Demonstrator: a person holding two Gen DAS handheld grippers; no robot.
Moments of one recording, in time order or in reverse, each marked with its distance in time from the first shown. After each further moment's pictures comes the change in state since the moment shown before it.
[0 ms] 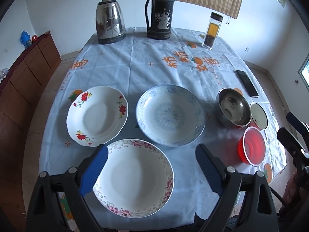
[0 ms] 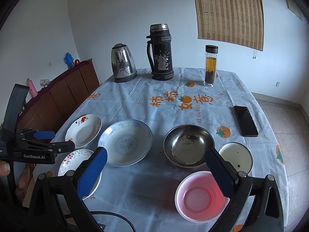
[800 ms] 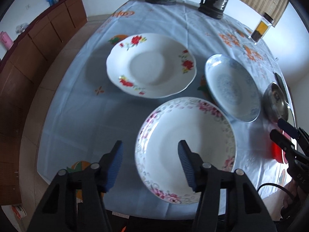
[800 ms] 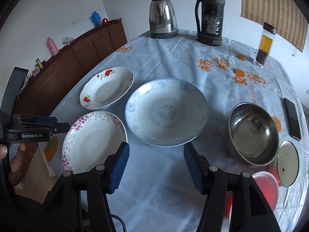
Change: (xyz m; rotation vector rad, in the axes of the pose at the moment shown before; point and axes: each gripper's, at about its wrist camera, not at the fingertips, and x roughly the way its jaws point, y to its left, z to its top) left arm 0.052 0.106 -0.059 -0.240 0.195 0.078; right arm 0.103 0.080 -0.026 -0.186 0.300 0.186
